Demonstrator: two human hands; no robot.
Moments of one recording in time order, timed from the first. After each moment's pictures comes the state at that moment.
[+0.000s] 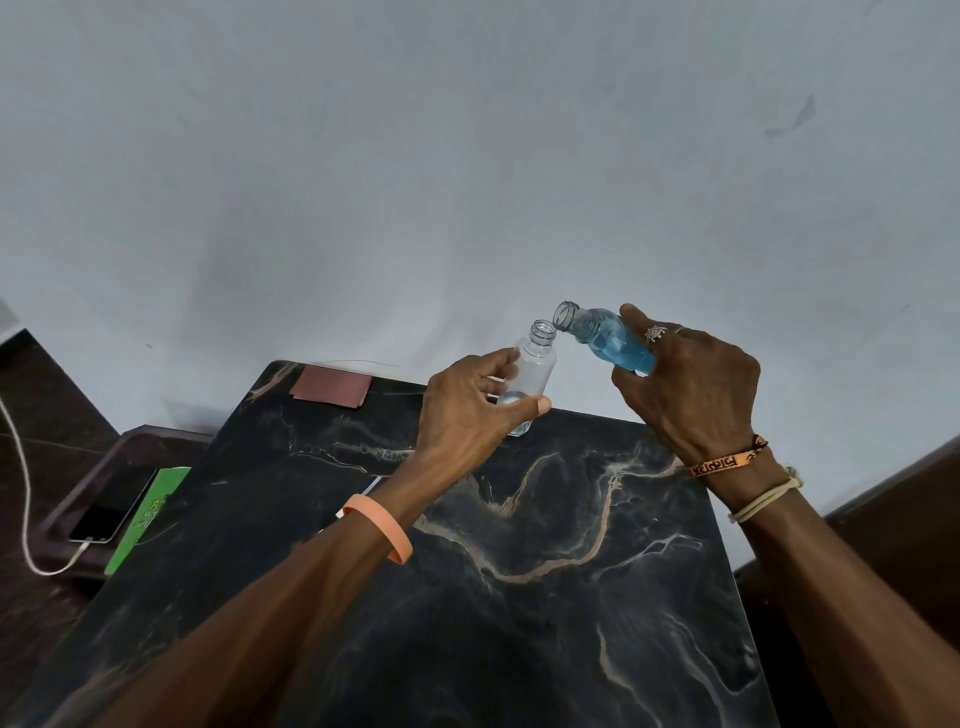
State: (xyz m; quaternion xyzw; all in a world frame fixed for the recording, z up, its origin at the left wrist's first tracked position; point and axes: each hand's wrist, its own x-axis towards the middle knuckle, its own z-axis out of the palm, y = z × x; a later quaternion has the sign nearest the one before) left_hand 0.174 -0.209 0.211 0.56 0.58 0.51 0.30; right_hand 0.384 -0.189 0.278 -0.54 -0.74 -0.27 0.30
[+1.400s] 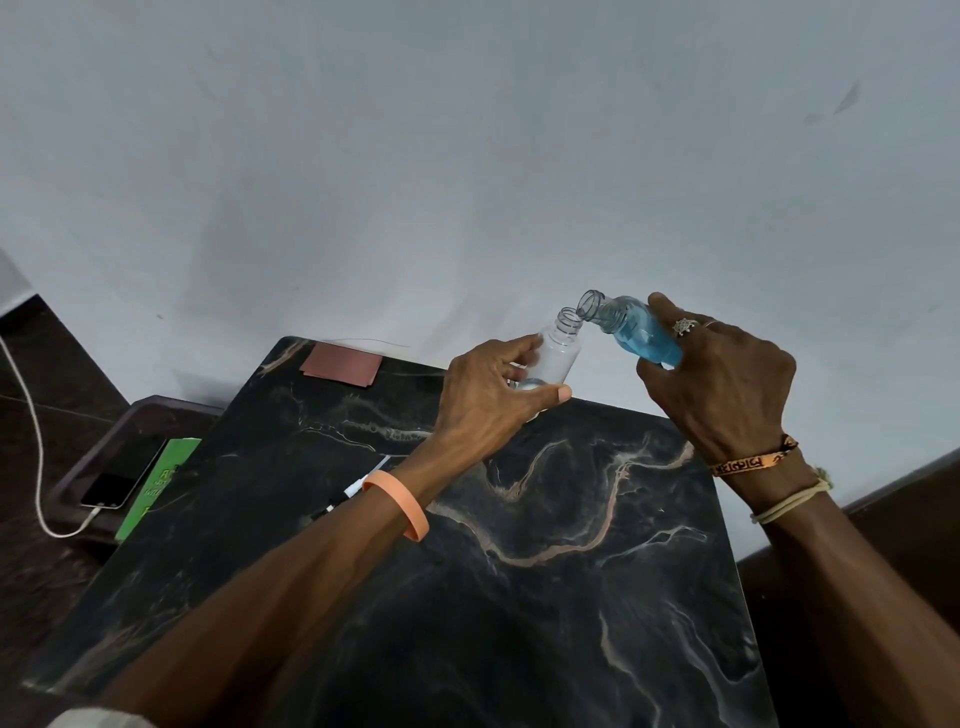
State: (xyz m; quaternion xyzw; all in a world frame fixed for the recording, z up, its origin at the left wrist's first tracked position) left_hand 0.176 -0.211 0.211 0.57 0.57 0.50 0.32; right_hand 0.383 -0.195 0.279 -0.54 -0.74 -0.28 0.28
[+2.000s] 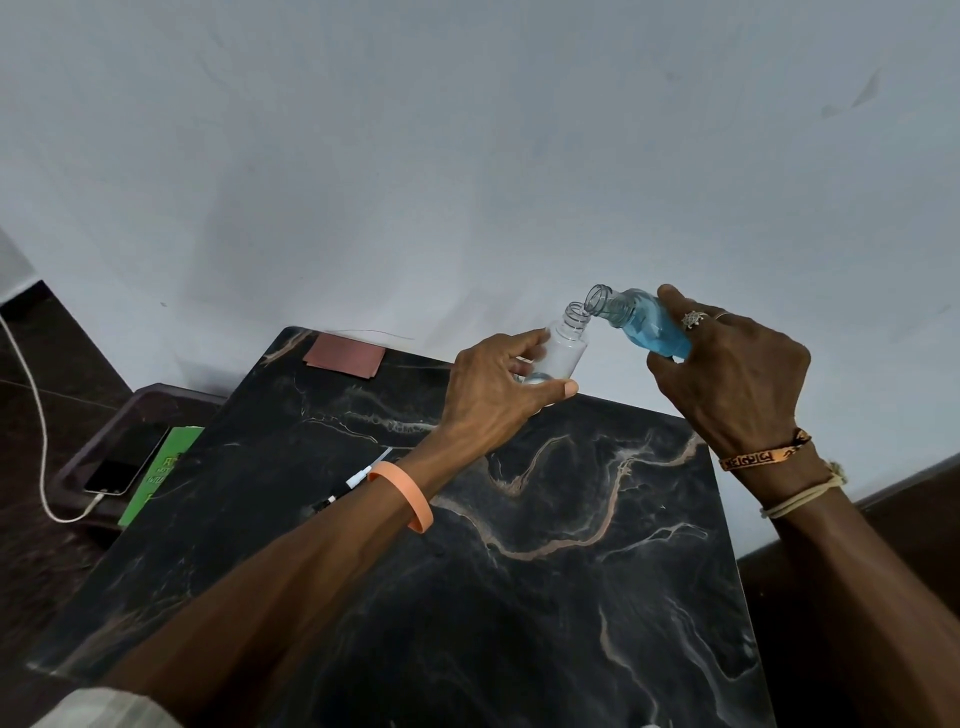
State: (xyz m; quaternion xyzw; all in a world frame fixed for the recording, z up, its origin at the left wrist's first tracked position) left_hand 0.176 -0.206 0.206 0.57 0.56 0.51 0.32; right_hand 0.385 -0.192 0.280 -0.53 -0.75 -0.29 0.27
